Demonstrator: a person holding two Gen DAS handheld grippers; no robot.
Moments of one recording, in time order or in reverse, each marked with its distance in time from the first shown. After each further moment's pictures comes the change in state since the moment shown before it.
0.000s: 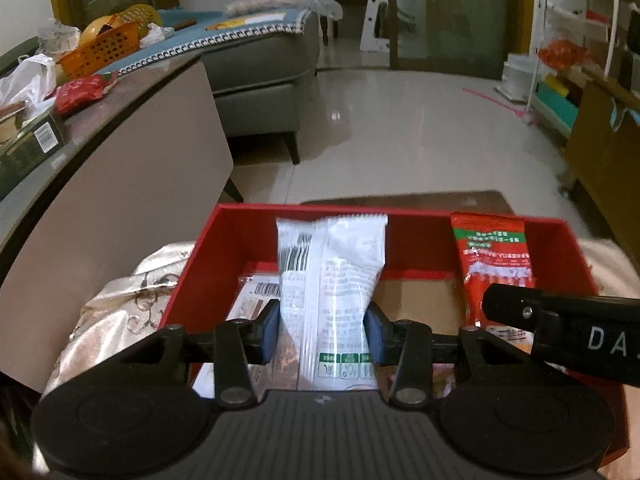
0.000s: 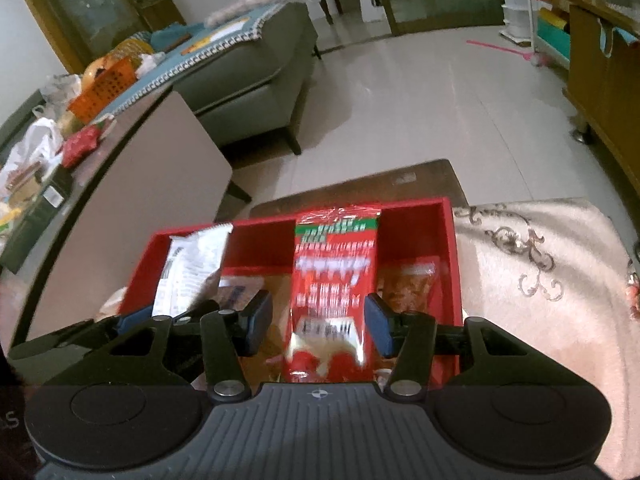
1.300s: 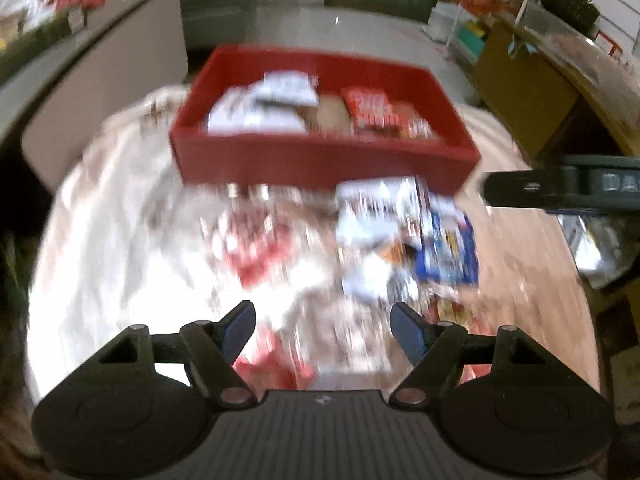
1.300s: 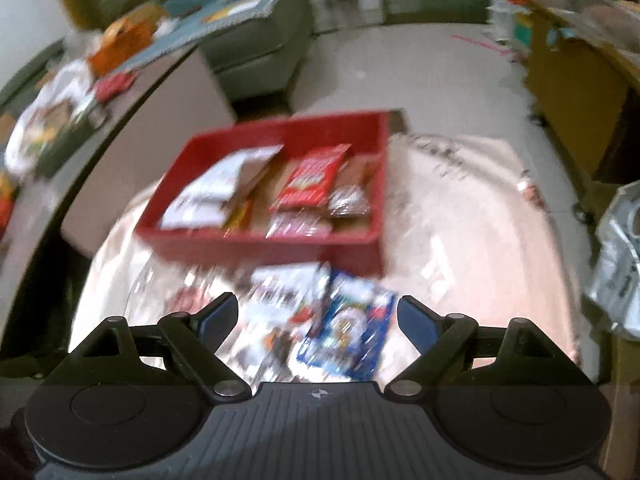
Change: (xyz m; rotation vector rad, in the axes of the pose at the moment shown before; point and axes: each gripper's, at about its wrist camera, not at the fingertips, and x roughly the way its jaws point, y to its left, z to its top) left arm -0.152 0.047 -0.149 -0.008 0.216 -0.272; right arm -0.132 0.008 -0.102 -0.103 0.078 -0.056
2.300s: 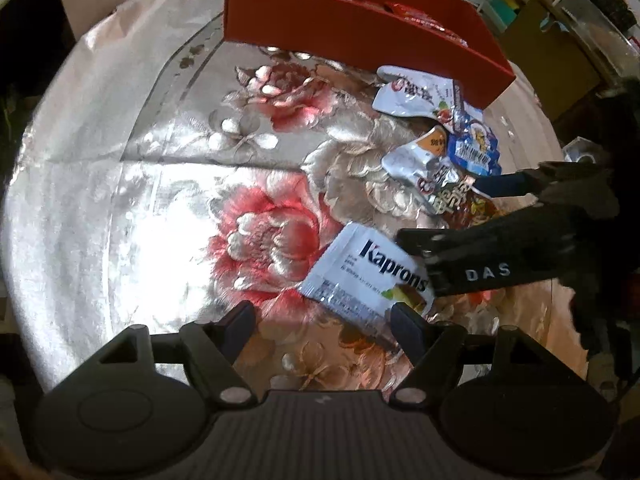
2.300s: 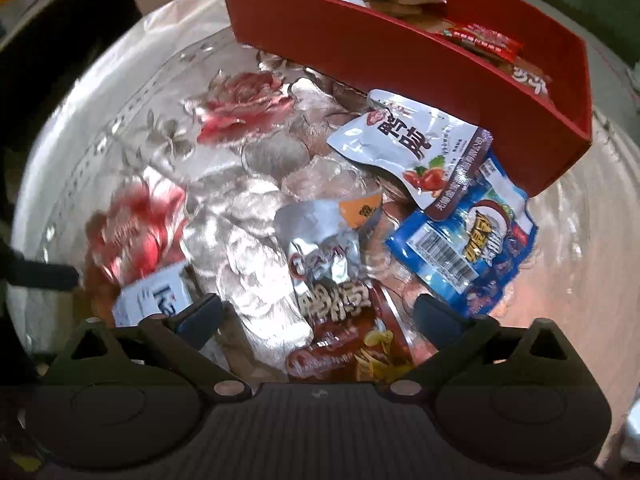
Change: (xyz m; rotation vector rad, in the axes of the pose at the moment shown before) left arm 0.009 0.033 -0.064 -0.157 0.182 -0.061; right arm 0.102 0.061 -0.077 -0.498 0.312 0.010
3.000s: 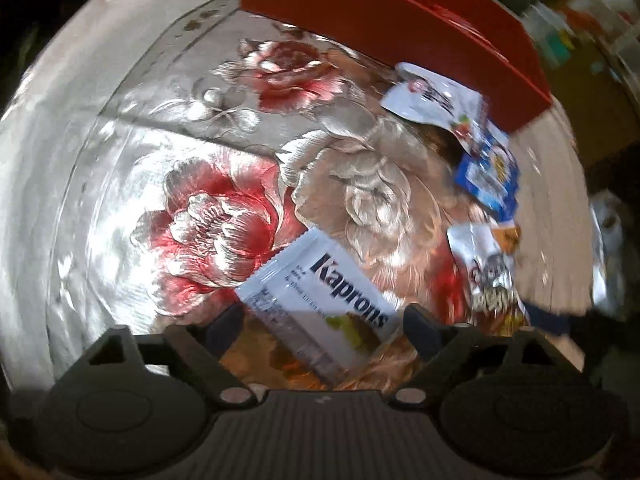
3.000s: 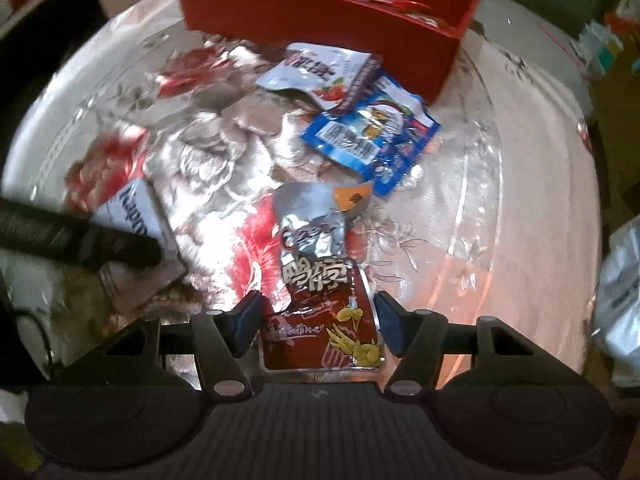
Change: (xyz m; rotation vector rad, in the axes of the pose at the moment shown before) left arm 0.031 -0.036 0.009 -0.249 -0.006 0.061; right arm -0.035 -0.023 -0.079 0.107 -0.028 -0.088
